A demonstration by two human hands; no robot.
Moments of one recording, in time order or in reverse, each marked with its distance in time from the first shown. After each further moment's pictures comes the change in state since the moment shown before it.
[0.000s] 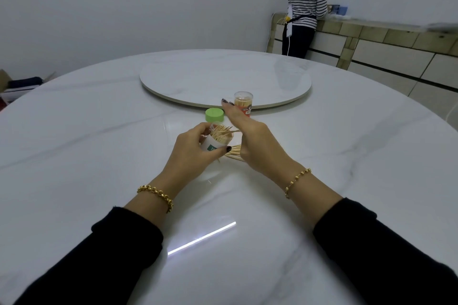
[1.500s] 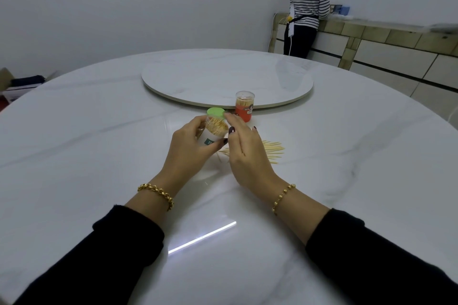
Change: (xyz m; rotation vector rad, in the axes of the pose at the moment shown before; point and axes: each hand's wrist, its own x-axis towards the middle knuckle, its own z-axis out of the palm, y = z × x) left_hand 0.002 -0.003 -0.002 -0.033 0.098 0.037; right_hand -0.011 -0.024 0.032 0.241 0.185 0.278
